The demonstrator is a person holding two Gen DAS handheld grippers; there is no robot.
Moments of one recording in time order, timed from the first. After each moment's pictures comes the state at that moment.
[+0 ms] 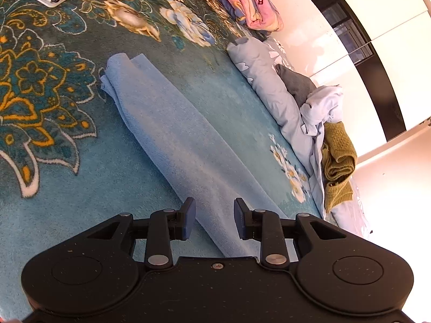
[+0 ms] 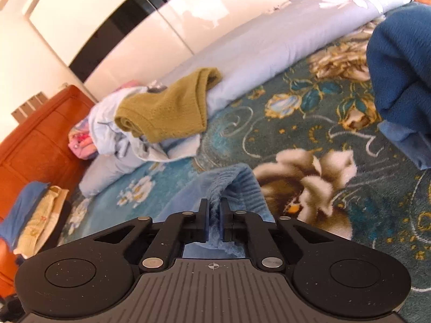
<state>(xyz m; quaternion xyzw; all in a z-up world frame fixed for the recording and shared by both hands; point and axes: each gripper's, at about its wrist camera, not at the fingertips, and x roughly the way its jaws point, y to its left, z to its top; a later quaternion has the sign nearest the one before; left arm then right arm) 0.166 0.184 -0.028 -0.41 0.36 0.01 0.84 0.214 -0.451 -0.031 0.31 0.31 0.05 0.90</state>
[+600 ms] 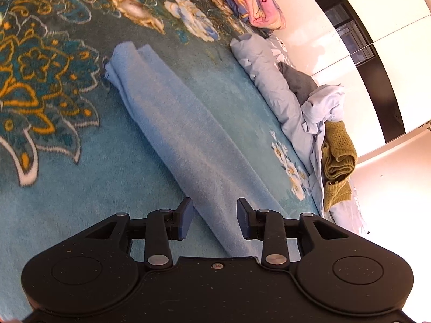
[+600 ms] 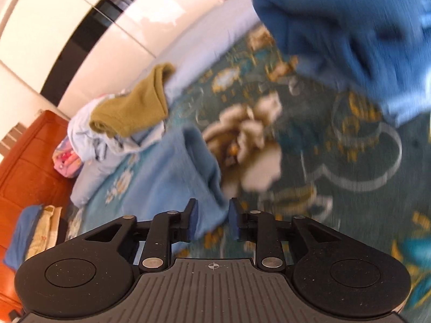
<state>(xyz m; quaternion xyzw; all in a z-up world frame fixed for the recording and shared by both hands) 0.164 0.179 -0.038 -0.43 0.37 0.00 0.83 0.144 -0.462 -0.074 0.40 0.35 0.00 0.85</state>
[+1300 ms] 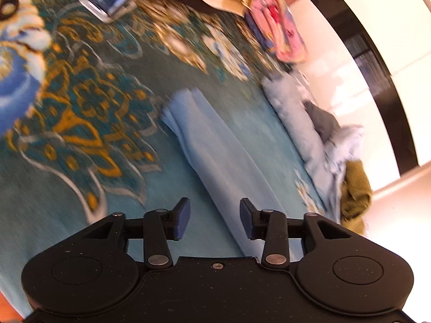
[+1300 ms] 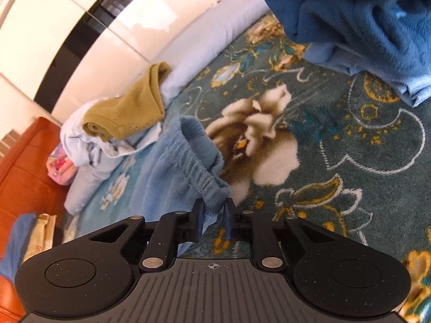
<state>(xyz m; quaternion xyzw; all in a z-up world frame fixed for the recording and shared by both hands) 0.148 0.236 -0.040 -0.44 0.31 0.09 0.84 0.155 -0.439 -0.067 0.38 0.33 -0.03 0.86</state>
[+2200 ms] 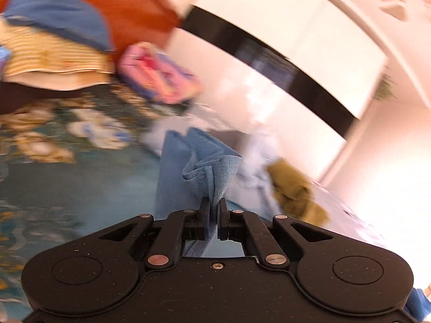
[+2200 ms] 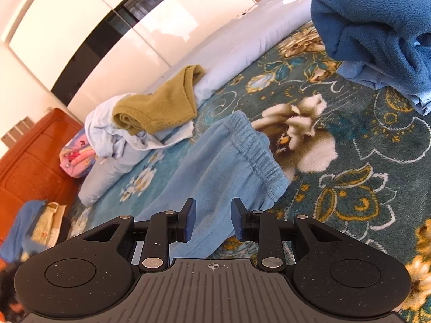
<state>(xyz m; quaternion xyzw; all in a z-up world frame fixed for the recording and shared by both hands) 0.194 0.097 0.052 -0.24 0.18 -0.10 0.95 0.143 -0.398 -0.043 0.35 0.30 -0.01 0.88</state>
